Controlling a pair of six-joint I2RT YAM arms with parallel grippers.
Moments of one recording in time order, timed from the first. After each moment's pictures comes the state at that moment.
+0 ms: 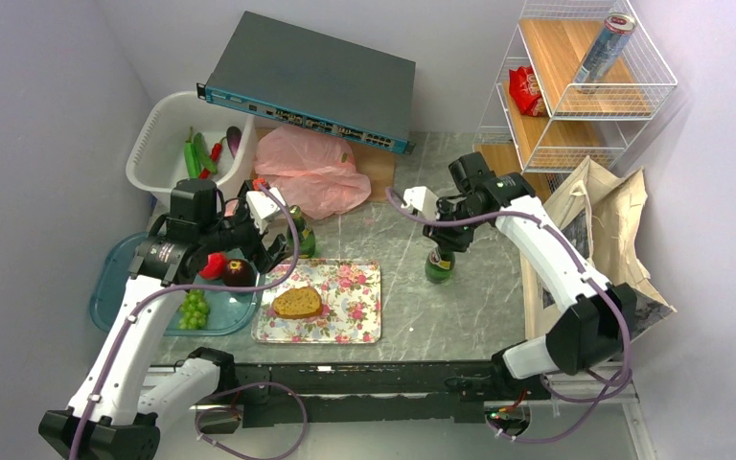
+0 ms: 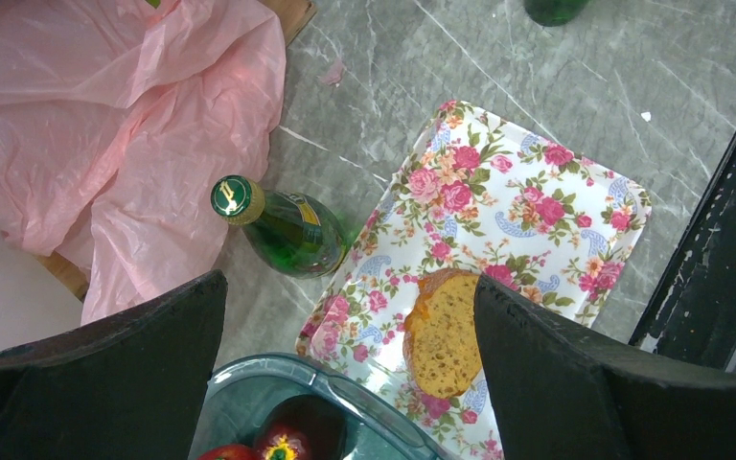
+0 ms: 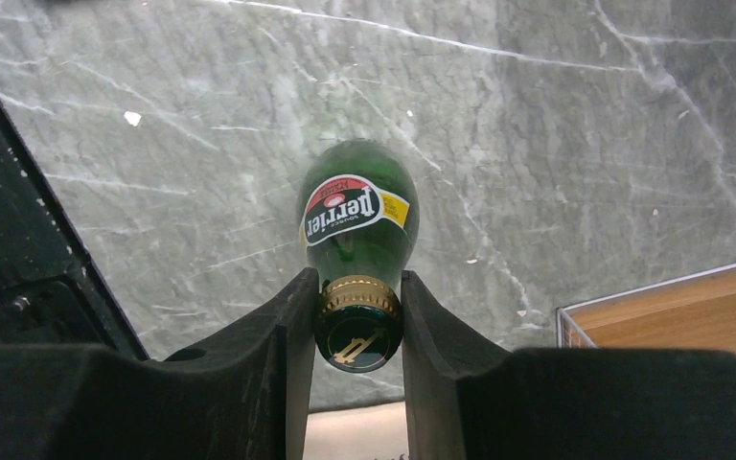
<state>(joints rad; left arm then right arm) -0.24 0.93 1.08 -0.74 0.61 0.55 0.39 1.39 1.31 -1.12 -0.32 -0.92</state>
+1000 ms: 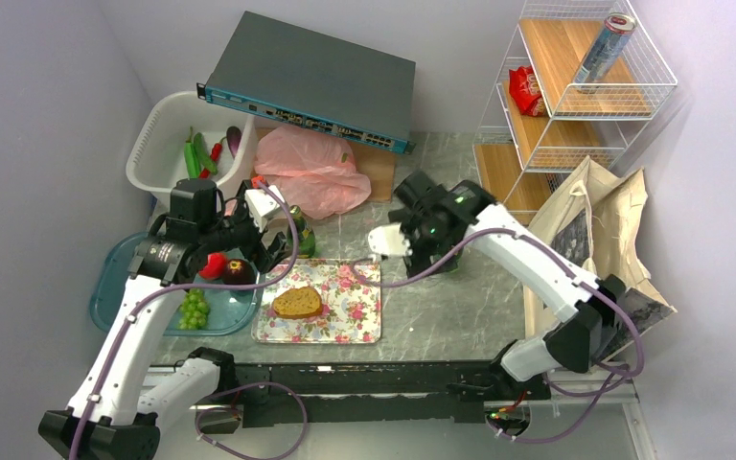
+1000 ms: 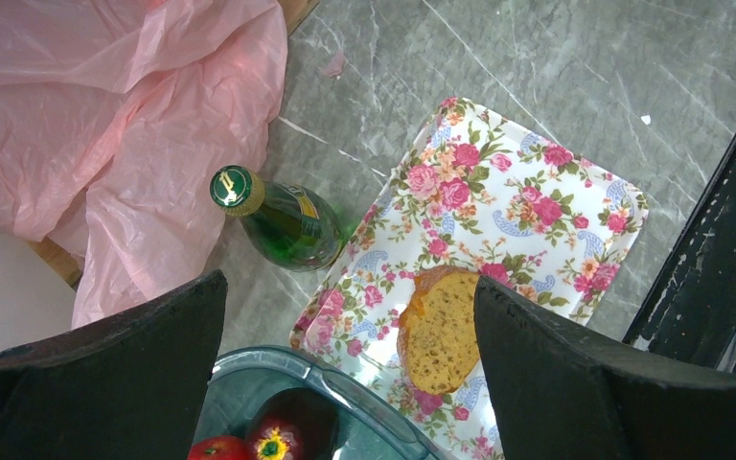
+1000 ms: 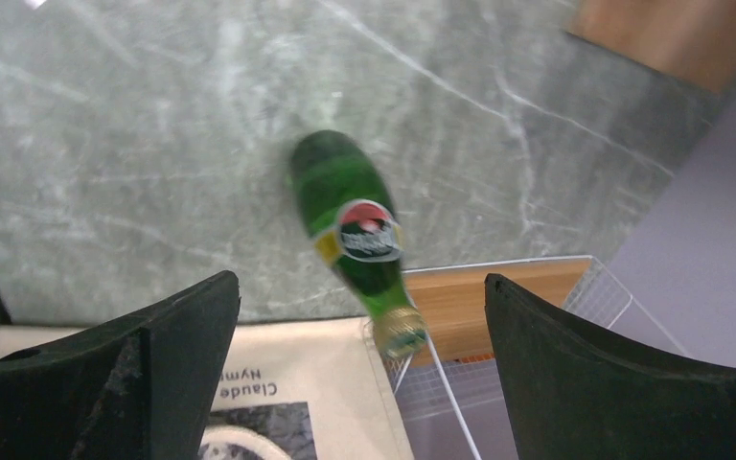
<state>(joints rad) -0.24 0.93 1.09 -0.75 0.59 0.52 0.70 1.46 1.50 -1.25 0.02 -1.13</state>
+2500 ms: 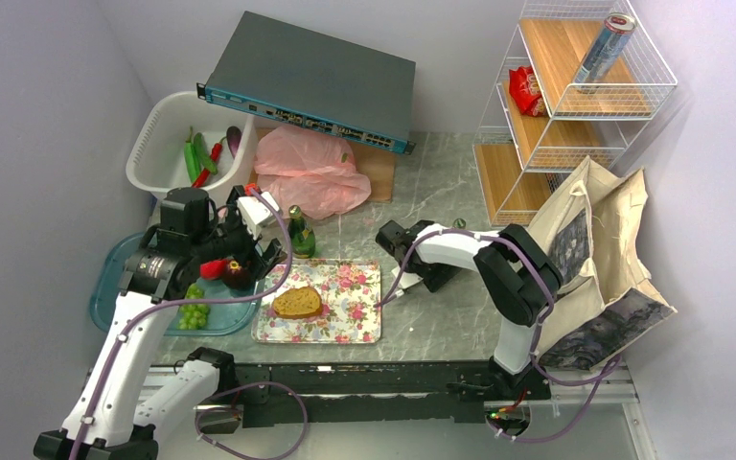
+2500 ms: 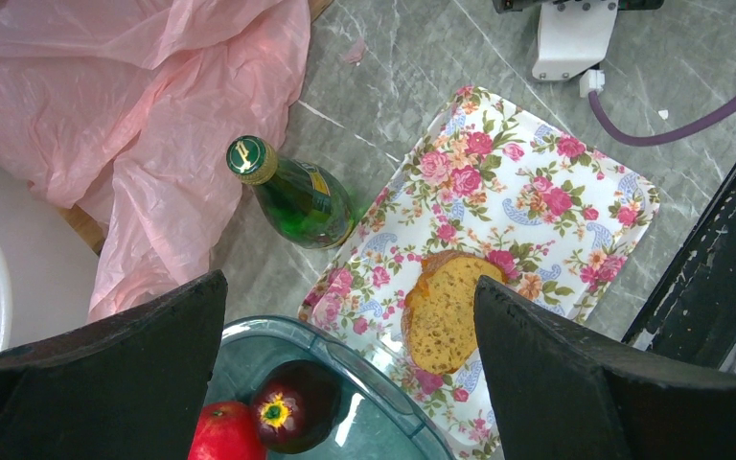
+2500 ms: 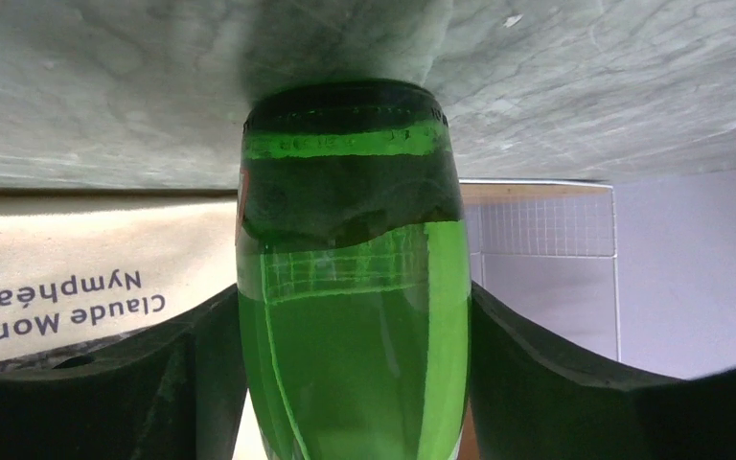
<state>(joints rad) -0.24 0.86 1.08 -0.79 0.53 0.51 0.72 1.82 1.06 -0.84 0.71 -1.37</state>
